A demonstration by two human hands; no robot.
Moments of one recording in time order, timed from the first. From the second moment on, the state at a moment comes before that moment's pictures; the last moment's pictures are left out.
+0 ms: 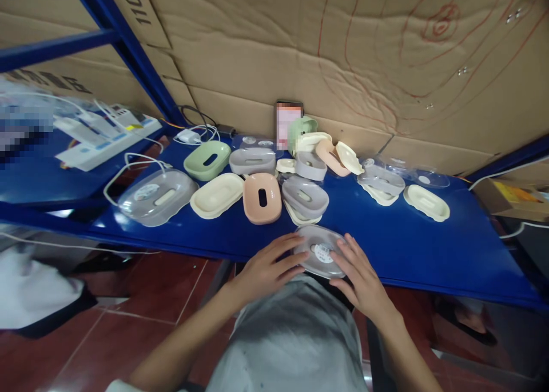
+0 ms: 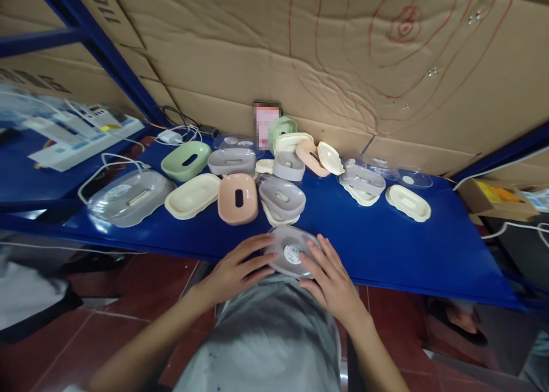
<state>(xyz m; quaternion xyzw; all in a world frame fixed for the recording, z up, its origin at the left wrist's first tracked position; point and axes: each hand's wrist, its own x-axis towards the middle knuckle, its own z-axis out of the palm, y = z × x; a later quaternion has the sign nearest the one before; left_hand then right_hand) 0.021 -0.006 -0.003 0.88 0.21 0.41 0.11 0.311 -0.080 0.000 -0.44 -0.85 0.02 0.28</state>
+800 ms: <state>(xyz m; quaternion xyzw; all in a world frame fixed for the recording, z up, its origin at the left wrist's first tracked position) 0.034 -0.012 0.004 0.89 0.21 0.38 0.09 0.324 -0.092 -0.011 -0.46 -0.82 -0.01 0.35</state>
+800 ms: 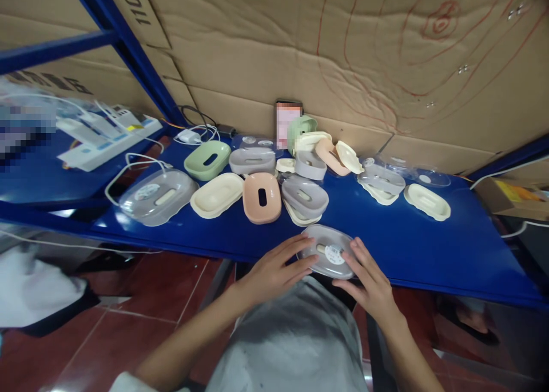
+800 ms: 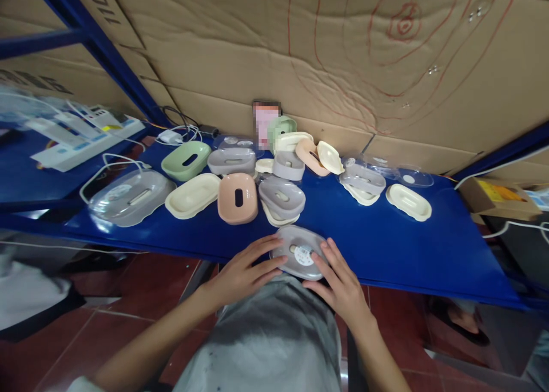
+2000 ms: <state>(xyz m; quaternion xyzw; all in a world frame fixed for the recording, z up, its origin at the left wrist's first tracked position) -0.030 0.003 0.007 0.80 0.43 0.42 0.04 0.335 -0.052 0.013 -0.56 -0.76 -0.06 0.31</state>
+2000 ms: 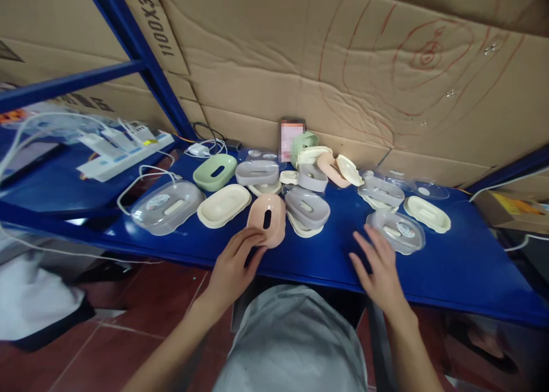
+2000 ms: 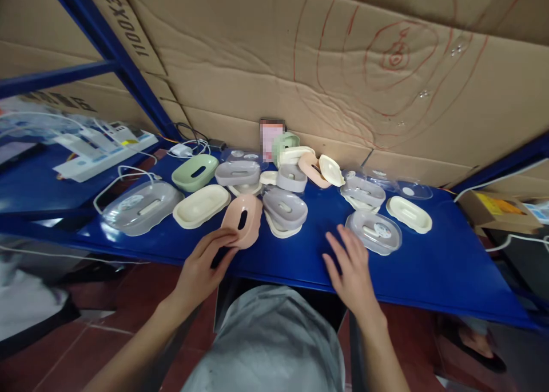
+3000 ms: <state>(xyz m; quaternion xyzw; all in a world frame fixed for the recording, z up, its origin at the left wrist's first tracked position) -0.048 -0.015 0.001 0.87 0.35 0.34 0.09 0.334 -0.003 0.035 -0.56 -0.75 0.07 0.36</state>
